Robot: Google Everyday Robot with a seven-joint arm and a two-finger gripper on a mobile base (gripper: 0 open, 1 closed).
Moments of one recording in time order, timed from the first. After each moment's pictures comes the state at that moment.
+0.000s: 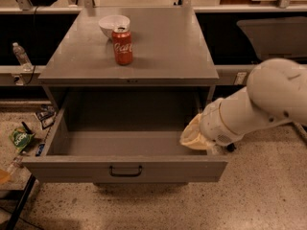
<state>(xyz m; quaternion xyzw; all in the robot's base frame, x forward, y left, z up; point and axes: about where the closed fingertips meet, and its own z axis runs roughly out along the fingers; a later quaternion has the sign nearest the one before) 0.457 -0.095 0.791 -0.63 0.72 0.10 0.27</state>
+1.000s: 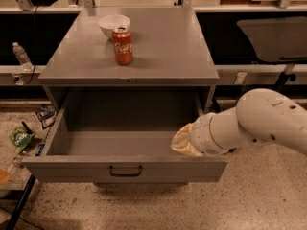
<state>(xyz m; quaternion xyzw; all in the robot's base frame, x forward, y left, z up) 0.466 -0.075 0.752 -0.63 0.70 0.10 0.33</state>
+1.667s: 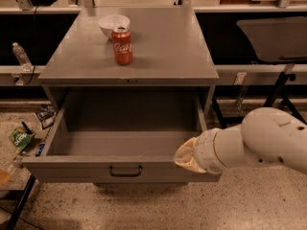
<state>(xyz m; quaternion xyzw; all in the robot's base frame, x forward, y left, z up) 0.433 -0.081 0.736 -0.61 0.72 0.10 0.32</state>
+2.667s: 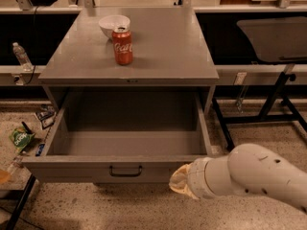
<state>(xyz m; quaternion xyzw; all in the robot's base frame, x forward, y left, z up) 0.398 -0.069 0.659 -0.63 0.71 0.11 0.30</state>
